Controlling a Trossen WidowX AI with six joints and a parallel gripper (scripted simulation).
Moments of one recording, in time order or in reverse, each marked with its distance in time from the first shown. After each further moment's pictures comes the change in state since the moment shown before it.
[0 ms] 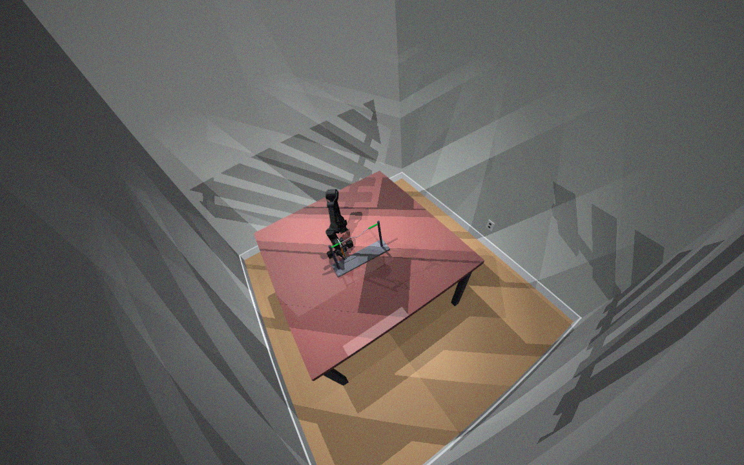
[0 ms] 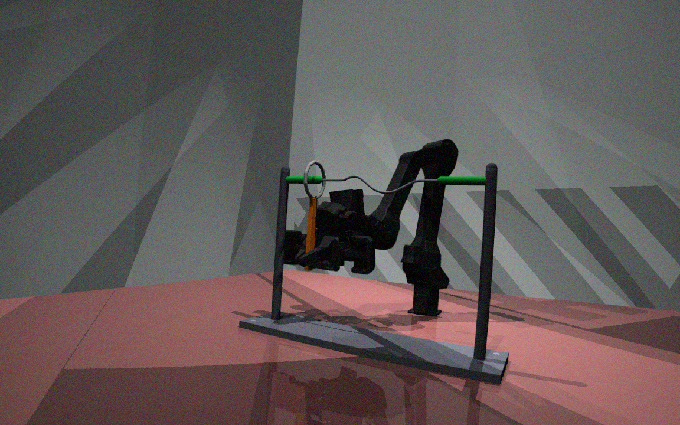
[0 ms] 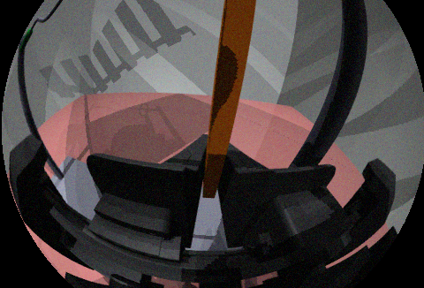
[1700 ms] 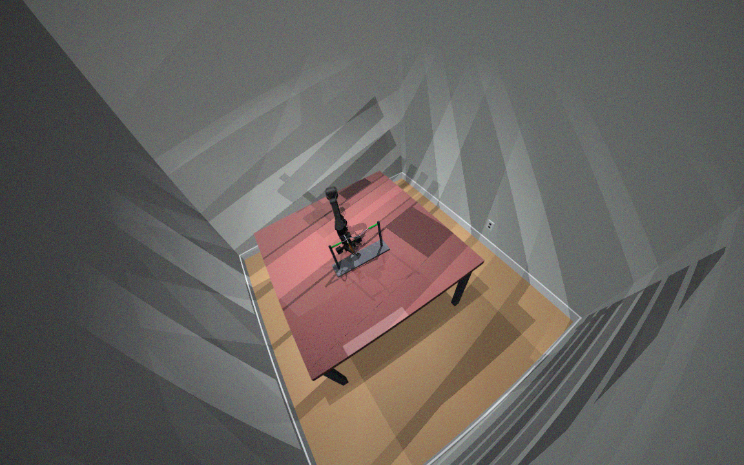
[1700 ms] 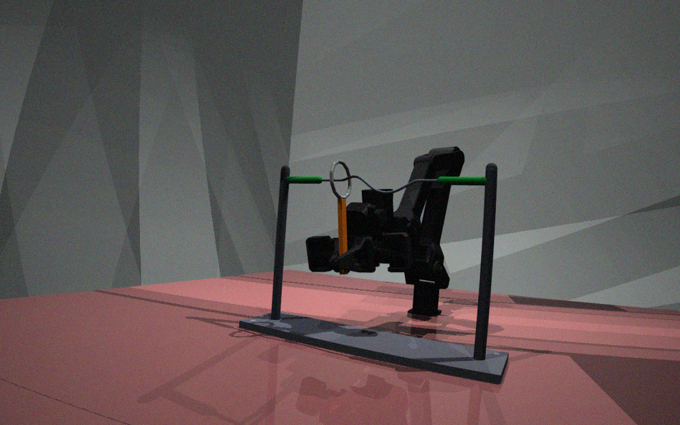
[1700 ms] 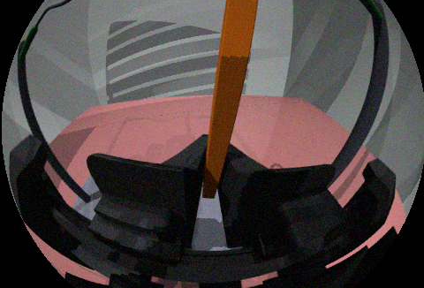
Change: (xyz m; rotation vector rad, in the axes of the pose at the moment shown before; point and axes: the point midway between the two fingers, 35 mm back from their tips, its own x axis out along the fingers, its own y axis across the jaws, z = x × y) arm 0.002 0.065 0.002 0.117 0.004 -0.003
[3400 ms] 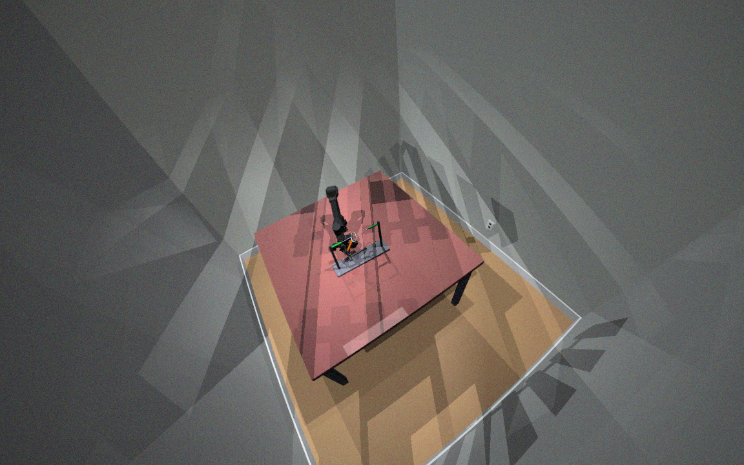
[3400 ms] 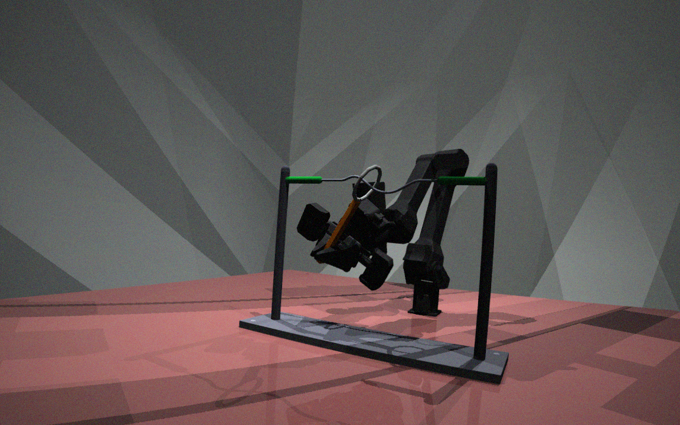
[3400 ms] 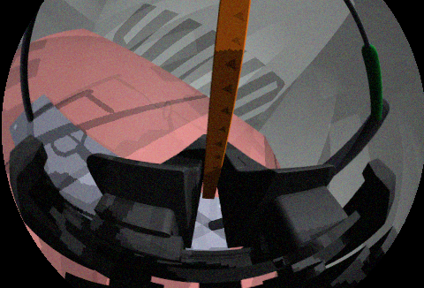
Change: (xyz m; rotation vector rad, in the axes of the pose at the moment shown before) arm -0.004 -0.031 0.015 -0.624 0.034 -0.092
